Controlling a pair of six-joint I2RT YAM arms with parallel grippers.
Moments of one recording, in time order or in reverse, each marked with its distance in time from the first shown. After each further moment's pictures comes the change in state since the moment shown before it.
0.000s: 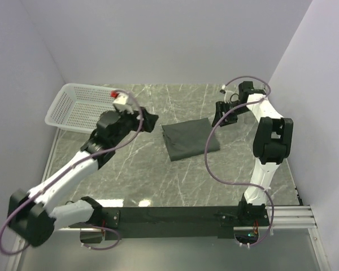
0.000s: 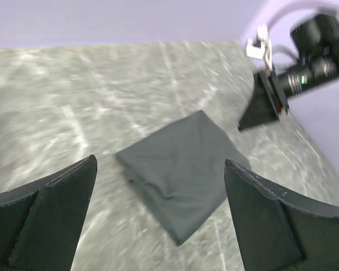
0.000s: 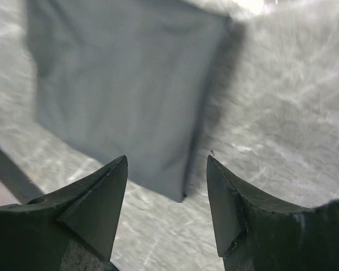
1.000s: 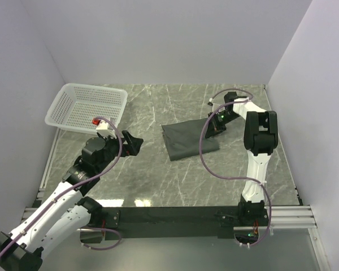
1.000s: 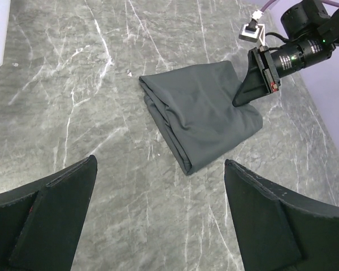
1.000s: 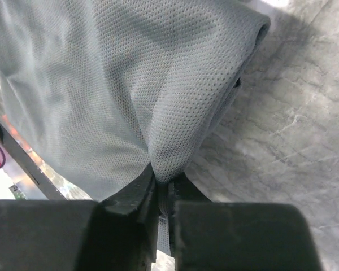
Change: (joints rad) left arm 0.019 -0.467 -0.304 -0.280 -0.098 -0.148; right arm 0.082 0.202 -0.014 0.010 -0.019 0.025
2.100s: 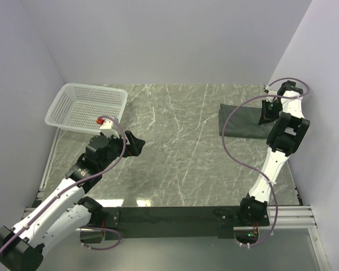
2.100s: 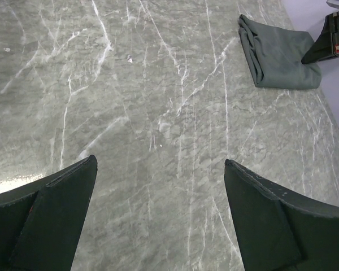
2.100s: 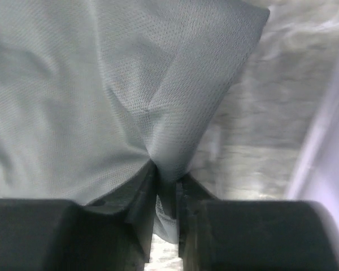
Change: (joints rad) left arm 0.000 0.055 0.000 -0.002 0.023 0.000; right arm -0.455 0.188 0.523 -0.196 0.377 -0.110
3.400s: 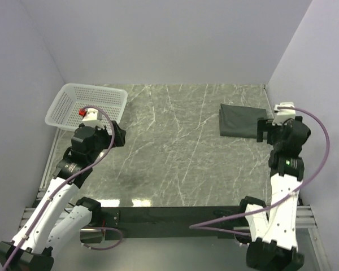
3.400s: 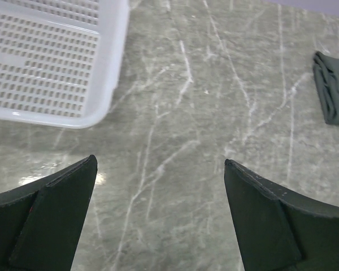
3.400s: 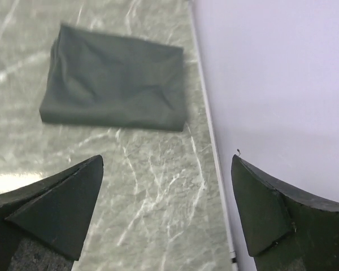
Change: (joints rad) left arm 0.171 -0.009 0.179 -0.227 -0.089 0.153; right arm 0.104 -1.577 -1.267 0.647 0.224 0.026
